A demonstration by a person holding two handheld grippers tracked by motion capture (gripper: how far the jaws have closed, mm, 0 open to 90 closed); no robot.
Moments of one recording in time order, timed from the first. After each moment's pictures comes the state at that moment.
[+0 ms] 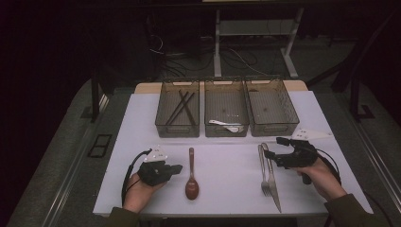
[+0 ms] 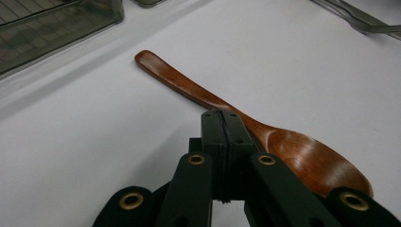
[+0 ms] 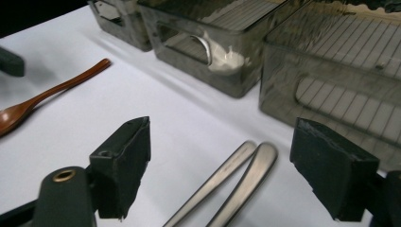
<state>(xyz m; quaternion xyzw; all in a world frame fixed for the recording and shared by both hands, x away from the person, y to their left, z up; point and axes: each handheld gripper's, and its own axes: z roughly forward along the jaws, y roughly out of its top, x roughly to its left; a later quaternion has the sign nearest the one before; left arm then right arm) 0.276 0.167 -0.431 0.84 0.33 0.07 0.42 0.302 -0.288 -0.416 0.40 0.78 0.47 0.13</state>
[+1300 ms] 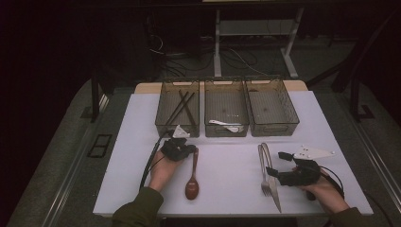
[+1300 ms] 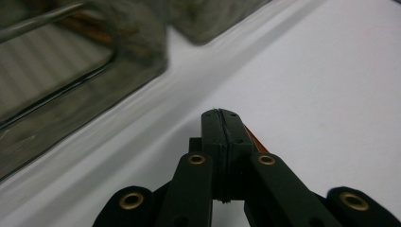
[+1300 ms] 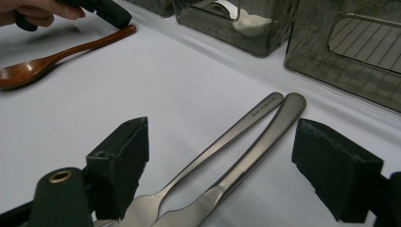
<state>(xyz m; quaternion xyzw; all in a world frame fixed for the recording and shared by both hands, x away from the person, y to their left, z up) 0.353 0.109 -0.446 0.86 0.35 0.11 0.36 0.266 -0.292 -0.439 0.38 0.79 0.46 0.13</state>
